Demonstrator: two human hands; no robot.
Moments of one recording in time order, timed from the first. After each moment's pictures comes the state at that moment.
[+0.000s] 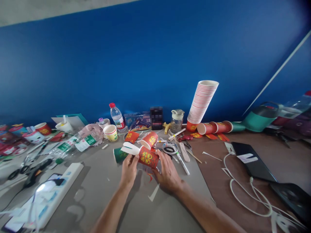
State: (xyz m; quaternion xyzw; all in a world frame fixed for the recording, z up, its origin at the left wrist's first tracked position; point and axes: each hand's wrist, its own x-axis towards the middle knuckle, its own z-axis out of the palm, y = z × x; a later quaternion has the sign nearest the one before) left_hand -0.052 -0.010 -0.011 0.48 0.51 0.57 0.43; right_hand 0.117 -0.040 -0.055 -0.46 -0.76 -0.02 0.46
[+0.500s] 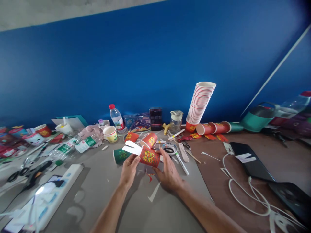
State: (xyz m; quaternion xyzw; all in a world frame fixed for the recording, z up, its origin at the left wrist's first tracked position) left_hand -0.056 -0.005 -0.022 0.47 0.41 0.56 0.55; right_hand 0.123 -0.037 -0.061 -0.47 -0.74 0.03 0.48
